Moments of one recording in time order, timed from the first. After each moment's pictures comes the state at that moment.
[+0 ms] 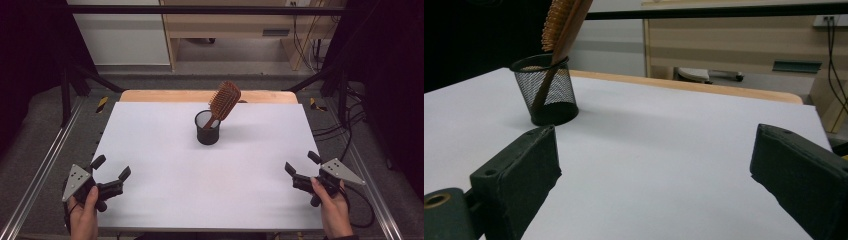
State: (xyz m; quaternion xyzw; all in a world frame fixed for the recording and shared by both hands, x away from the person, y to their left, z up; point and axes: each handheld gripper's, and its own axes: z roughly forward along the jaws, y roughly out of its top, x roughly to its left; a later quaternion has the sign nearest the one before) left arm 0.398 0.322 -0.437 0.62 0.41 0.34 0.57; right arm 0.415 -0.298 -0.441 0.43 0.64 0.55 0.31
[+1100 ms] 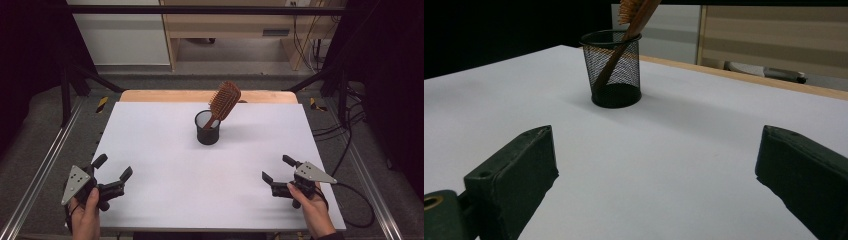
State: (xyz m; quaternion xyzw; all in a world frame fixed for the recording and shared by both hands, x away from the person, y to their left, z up) left arm 0.394 0.315 -0.432 0.61 0.39 0.34 0.60; right arm 0.422 -0.249 -0.458 0.36 0.70 0.56 0.26
